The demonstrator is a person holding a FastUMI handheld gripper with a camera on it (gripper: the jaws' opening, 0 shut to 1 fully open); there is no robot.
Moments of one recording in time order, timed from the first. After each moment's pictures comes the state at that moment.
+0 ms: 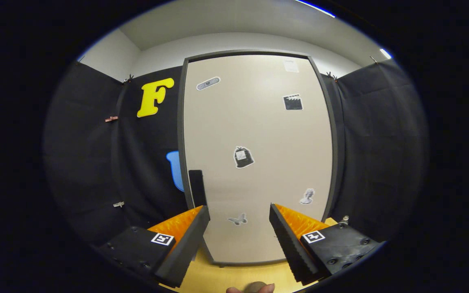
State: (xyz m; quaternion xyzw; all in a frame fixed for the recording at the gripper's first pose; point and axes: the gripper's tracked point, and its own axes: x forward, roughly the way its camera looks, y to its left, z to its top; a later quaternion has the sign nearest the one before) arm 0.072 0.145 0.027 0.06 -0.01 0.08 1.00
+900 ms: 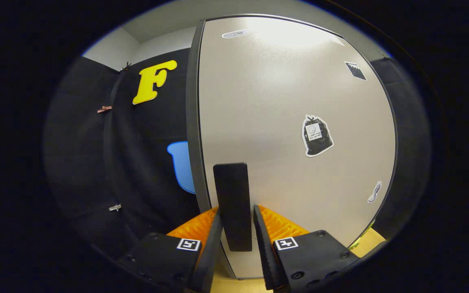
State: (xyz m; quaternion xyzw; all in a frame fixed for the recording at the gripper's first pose) arm 0.196 0.229 -0.006 0.06 0.01 0.07 1.00
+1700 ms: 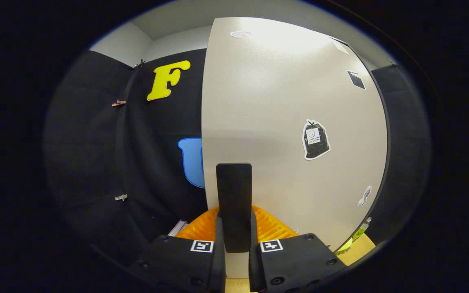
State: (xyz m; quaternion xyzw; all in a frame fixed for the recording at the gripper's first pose) arm 0.142 0.215 -0.005 0.03 0.01 0.12 0.99
